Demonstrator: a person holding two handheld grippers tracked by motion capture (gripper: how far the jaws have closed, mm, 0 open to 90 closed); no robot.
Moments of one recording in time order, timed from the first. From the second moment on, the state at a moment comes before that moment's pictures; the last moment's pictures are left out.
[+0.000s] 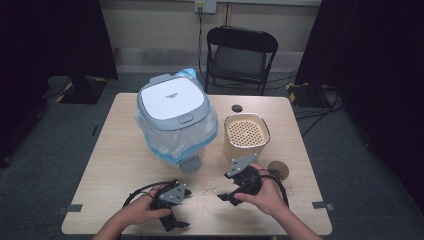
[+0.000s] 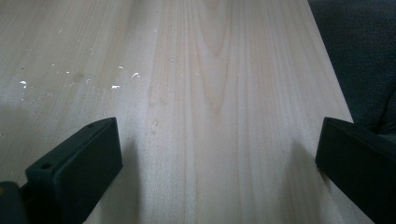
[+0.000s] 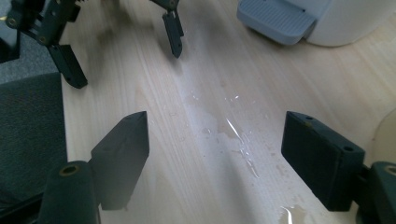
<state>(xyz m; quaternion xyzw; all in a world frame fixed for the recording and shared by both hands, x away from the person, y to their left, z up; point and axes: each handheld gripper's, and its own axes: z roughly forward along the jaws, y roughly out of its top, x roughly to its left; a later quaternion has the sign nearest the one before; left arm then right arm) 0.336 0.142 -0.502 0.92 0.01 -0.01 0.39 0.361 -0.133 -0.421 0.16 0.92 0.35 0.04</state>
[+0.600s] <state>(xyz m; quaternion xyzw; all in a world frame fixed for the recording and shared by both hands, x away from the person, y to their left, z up) 0.337 0.143 -0.502 0.92 0.00 0.00 0.39 0.378 -0.129 -0.341 0.14 0.93 0.34 0.05</state>
